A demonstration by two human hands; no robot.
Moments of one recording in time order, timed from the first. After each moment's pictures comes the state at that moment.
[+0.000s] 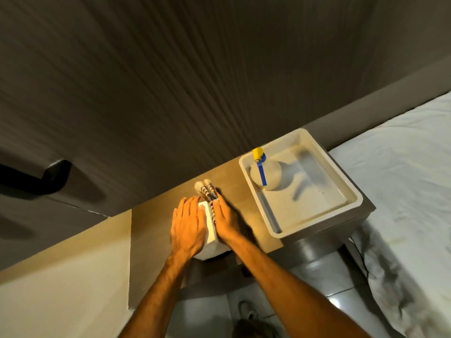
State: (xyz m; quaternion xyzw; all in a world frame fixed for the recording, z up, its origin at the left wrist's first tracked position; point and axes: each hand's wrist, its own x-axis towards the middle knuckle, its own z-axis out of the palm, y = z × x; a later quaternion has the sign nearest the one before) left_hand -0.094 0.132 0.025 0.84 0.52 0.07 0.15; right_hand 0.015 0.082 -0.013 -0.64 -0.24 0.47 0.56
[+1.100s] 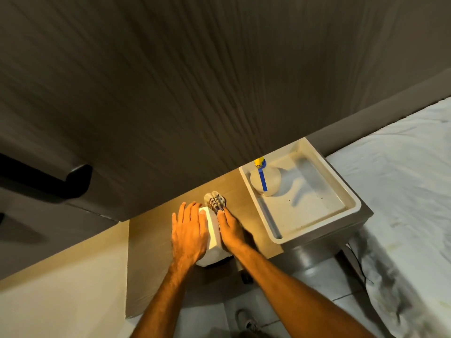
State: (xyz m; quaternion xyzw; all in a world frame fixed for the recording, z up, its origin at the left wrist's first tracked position) left_hand -0.093 0.133 0.024 0.85 0.52 0.04 0.11; right_hand 0.015 0.075 -0.017 -0.67 -0.19 0.48 0.54
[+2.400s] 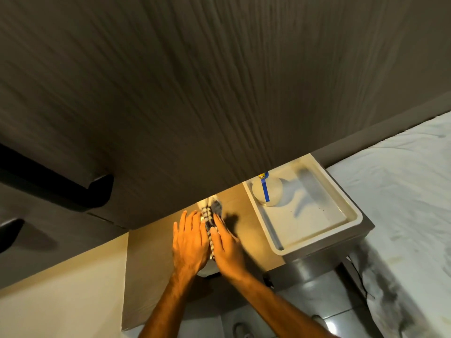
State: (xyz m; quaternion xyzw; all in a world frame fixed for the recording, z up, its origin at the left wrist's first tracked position) left_hand -0.071 0.119 0.024 0.87 0.48 0.01 0.10; right_hand 0.010 0.038 -0.006 -0.66 -0.26 0.42 0.57
